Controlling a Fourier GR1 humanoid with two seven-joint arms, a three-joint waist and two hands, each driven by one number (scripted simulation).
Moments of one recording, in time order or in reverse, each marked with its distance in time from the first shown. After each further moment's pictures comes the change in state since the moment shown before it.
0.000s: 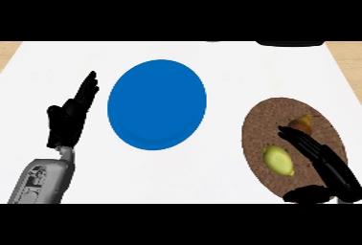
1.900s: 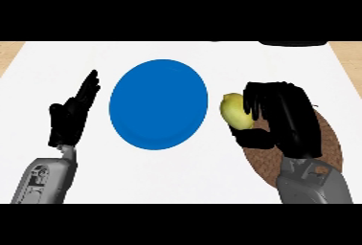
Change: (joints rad) left arm -0.008 -0.039 0.034 -0.013 -0.046 -0.029 0.021; right arm -0.412 0.289 0.195 -0.435 0.408 0.099 0.995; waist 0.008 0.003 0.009
